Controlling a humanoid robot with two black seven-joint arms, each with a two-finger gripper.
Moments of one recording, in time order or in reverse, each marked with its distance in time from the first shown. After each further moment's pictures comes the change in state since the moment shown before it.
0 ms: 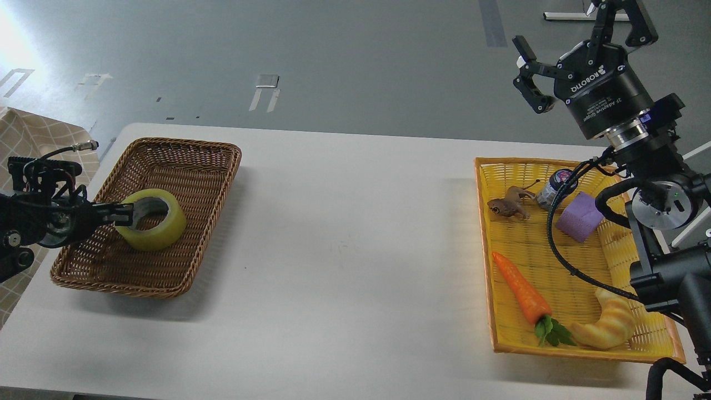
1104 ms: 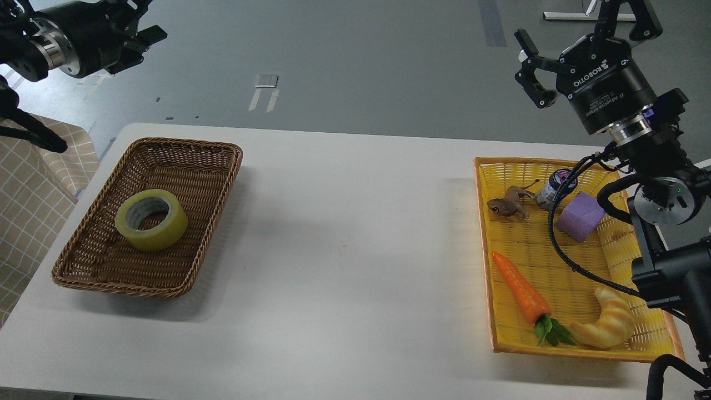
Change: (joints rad) left arm -0.429 -0.053 -0.165 -0.040 -1.172 -0.026 -0.050; right arm 0.012 -0.006 0.003 0.001 0.000 0.000 0.000
